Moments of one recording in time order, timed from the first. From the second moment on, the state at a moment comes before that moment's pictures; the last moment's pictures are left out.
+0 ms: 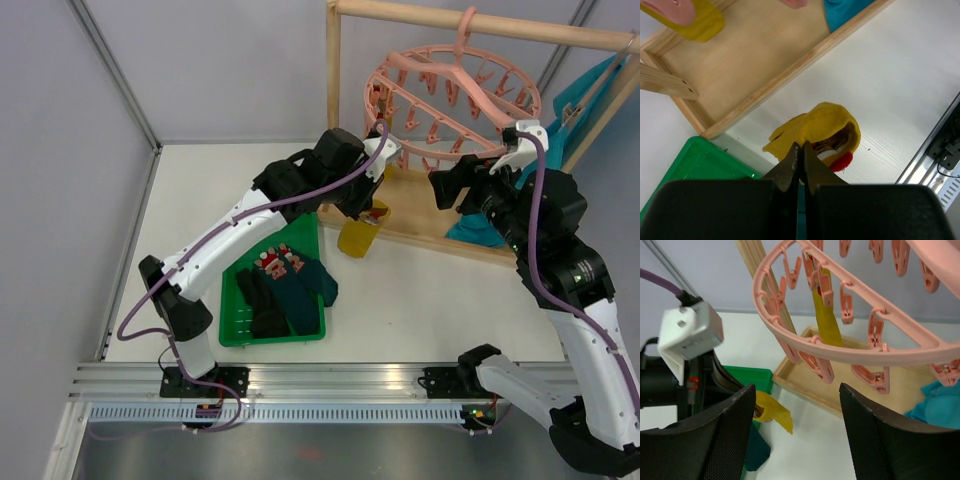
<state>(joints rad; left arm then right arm) -0.91 1.78 2.03 -0.88 0.03 0.00 0.39 0.94 1.48 -0.63 0.07 0.25</state>
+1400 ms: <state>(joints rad) -0.79 1.74 1.87 -0.79 0.17 -0.03 0.83 1.08 1.38 -0.55 0.88 0.15</state>
